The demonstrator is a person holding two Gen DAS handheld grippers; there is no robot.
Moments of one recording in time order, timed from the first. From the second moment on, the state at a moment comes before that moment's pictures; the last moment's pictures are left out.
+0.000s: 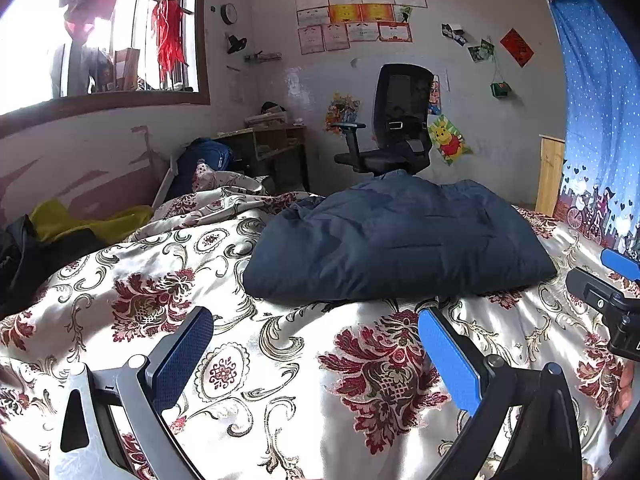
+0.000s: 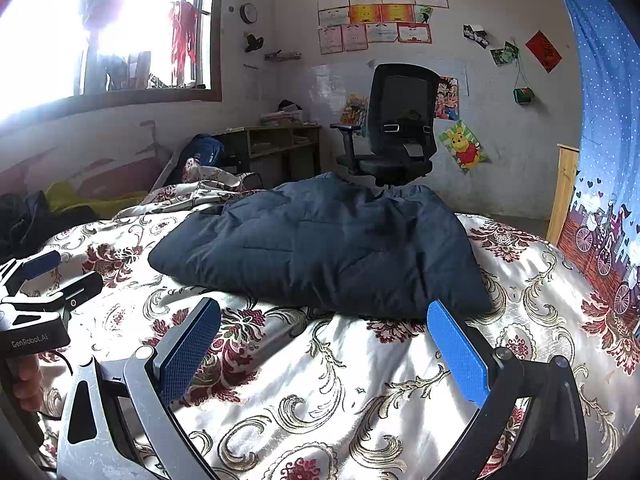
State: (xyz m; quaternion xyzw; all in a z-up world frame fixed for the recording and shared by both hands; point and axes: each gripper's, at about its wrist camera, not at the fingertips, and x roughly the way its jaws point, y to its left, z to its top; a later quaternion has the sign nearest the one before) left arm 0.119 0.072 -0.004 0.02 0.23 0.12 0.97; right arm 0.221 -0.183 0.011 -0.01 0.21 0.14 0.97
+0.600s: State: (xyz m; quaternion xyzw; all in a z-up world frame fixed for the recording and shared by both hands) left arm 0.119 0.076 -0.005 0.02 0.23 0.11 0.97; right arm 0.221 -0.185 0.009 -0.01 0.21 0.14 0.97
